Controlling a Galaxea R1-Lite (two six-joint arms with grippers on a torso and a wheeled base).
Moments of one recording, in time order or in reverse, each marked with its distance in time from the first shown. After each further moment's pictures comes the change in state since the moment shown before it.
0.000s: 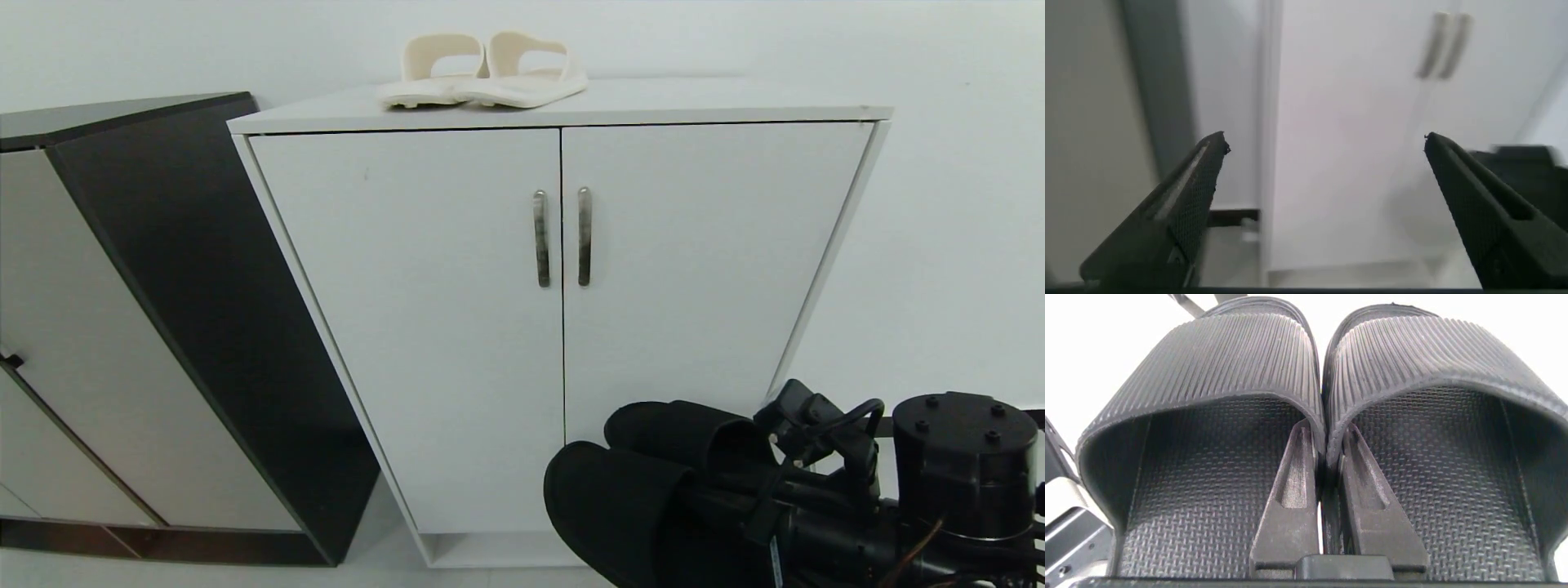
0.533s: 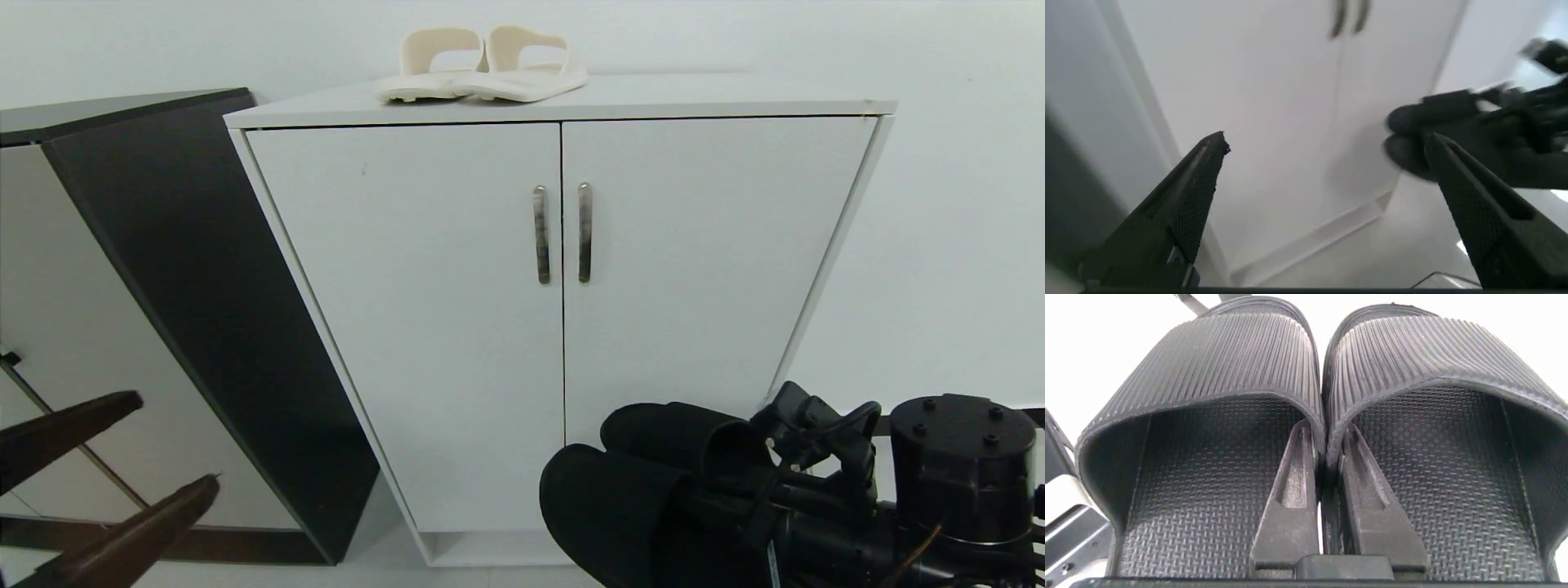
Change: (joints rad) left arm -0.187 0.525 -0.040 -0.343 -0.190 0.119; right arm 0.014 0.002 -0.002 0.001 -0.001 -0.001
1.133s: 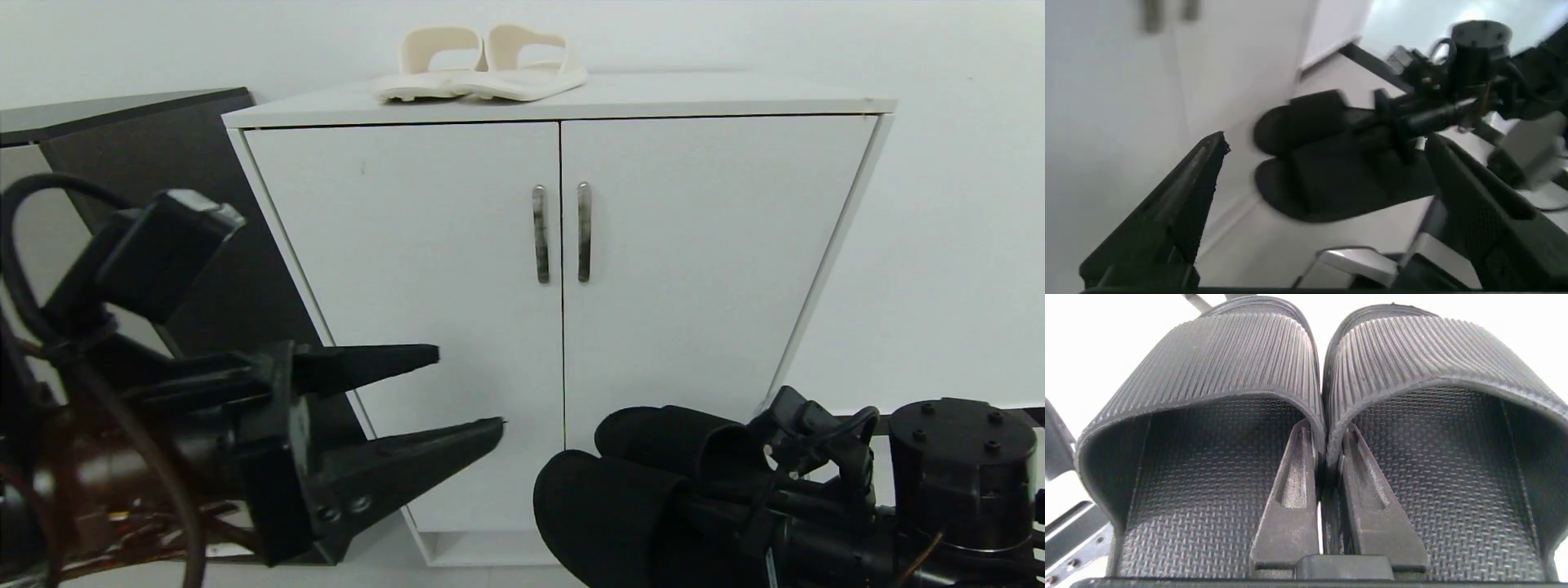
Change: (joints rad) left arm -0.420 0.427 -0.299 -0.059 -0.049 -0.139; right arm 0.015 -0.002 0.002 0.000 0.000 0.000
